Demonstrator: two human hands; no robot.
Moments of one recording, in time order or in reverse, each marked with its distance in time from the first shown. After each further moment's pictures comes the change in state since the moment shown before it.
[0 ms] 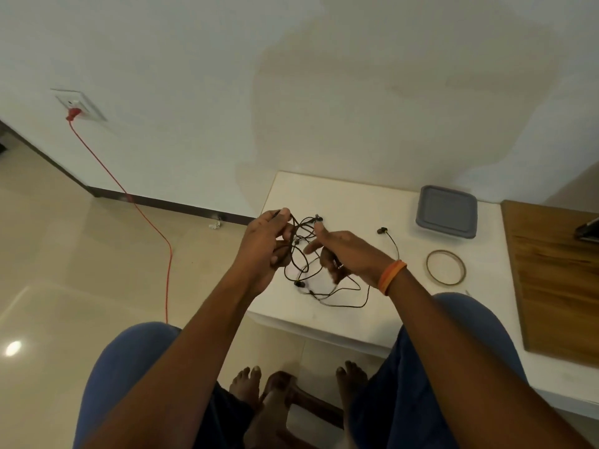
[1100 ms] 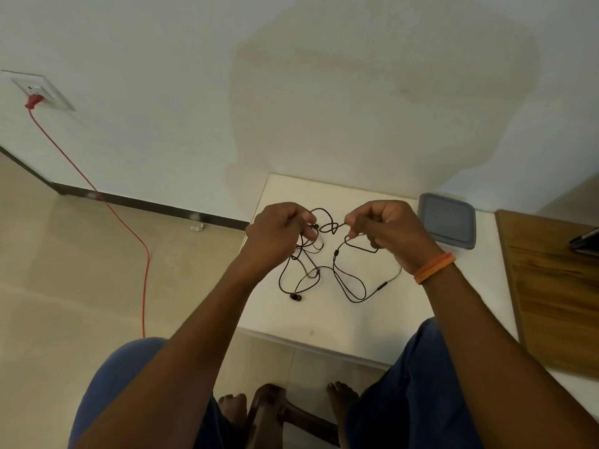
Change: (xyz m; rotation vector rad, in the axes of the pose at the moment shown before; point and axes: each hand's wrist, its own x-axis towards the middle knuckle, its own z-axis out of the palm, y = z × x) left_hand 0.042 0.014 0.002 0.750 -0.015 0.213; right_hand 0.007 -0.014 -0.055 0.055 0.357 -0.299
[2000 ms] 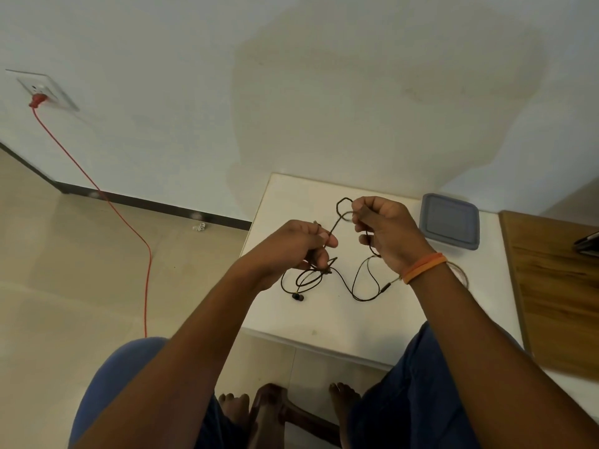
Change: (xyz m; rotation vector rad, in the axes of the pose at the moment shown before) left_hand -0.008 0.003 0.004 -0.217 -0.430 -0.169; right_hand 0.005 -0.001 0.017 0.193 0.144 0.153
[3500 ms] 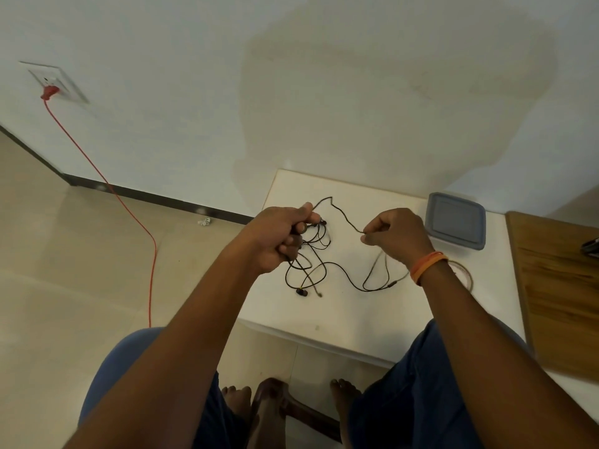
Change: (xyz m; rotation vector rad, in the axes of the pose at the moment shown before) left_hand 0.003 -0.001 -0.023 -0.547 0.175 -0.166; right_hand 0.007 0.016 -0.014 -0.764 0.132 -0.018
